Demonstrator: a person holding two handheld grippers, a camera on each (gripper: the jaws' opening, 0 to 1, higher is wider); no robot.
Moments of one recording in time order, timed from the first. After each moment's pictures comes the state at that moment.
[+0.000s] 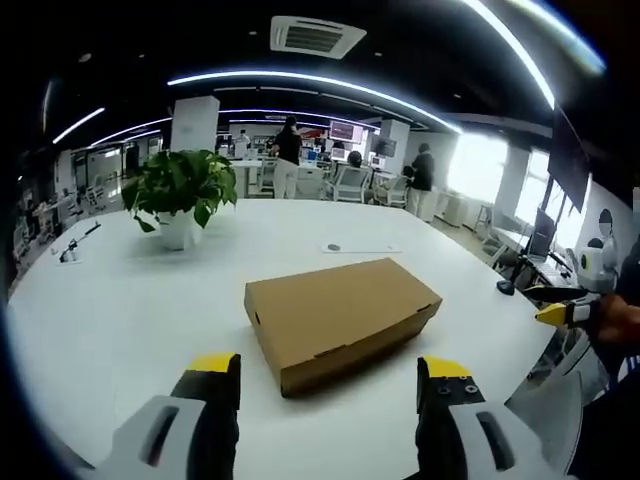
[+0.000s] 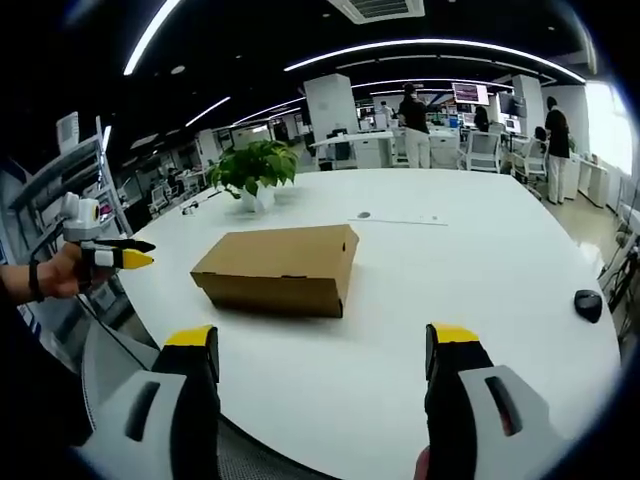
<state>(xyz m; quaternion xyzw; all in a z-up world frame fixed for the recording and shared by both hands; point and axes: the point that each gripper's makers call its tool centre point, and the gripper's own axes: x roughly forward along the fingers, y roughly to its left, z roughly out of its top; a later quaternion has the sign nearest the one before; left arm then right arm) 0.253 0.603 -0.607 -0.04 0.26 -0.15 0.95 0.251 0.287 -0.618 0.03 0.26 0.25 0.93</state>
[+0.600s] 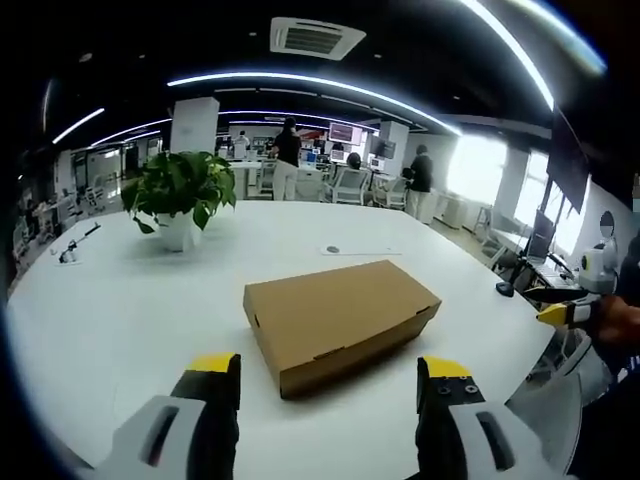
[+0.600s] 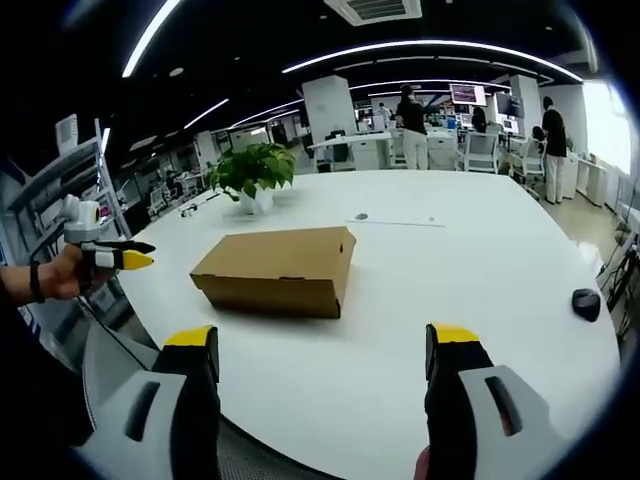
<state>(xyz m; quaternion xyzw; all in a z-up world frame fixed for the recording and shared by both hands) 0.252 0.603 -0.605 -0.04 0.25 -0.15 0.95 0.249 0.285 -0.615 0.03 0.25 0.25 0.93</state>
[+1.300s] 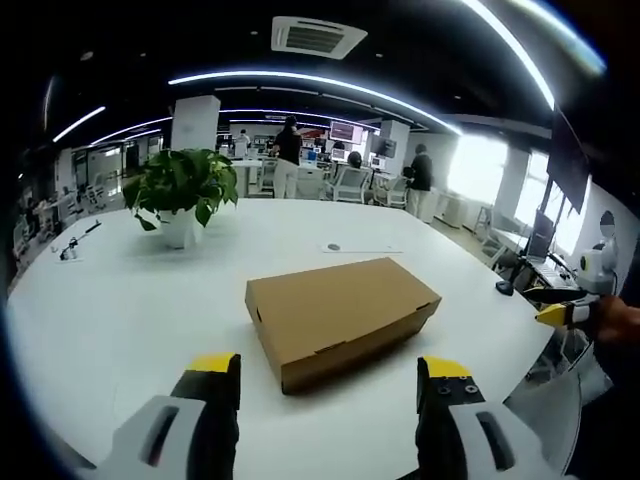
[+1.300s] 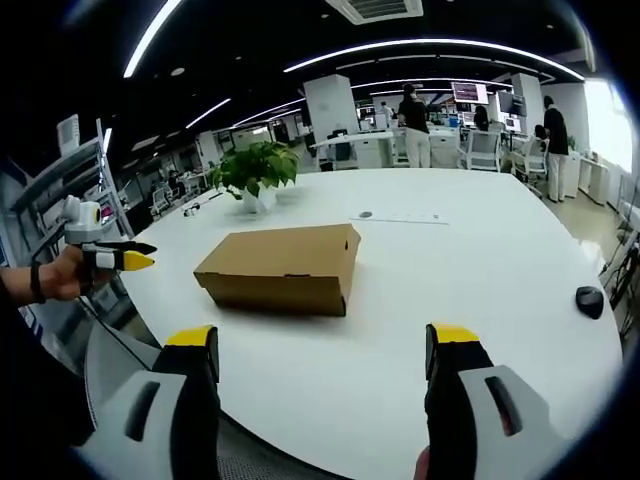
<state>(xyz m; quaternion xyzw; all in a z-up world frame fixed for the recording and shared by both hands) 0.248 0.606 -0.607 -0.05 0.26 -0.15 0.95 0.246 0.290 -0.619 0.04 0.26 0.26 0.93</state>
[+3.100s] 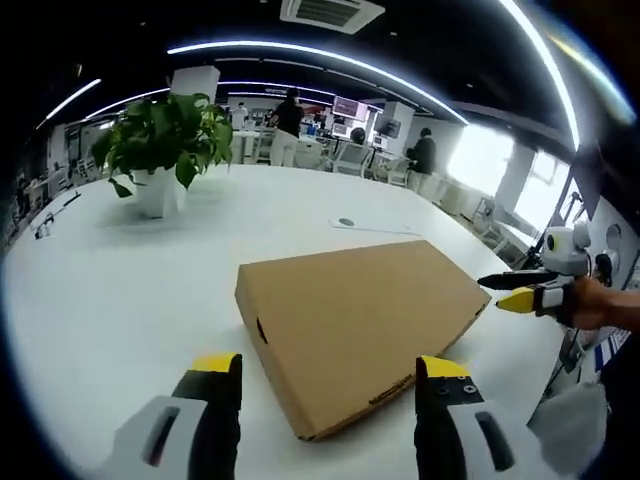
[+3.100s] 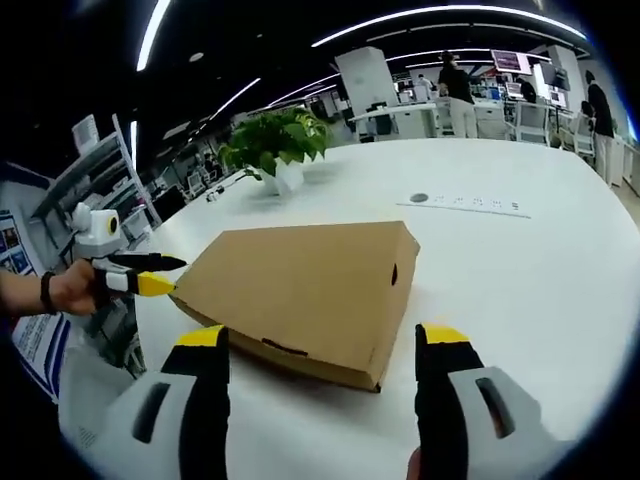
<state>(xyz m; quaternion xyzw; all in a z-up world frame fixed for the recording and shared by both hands) 0.347 0.613 -0.685 -0.07 0.31 -0.17 0.93 0.389 0.386 -0.692 0.06 0.31 0.35 0.88</state>
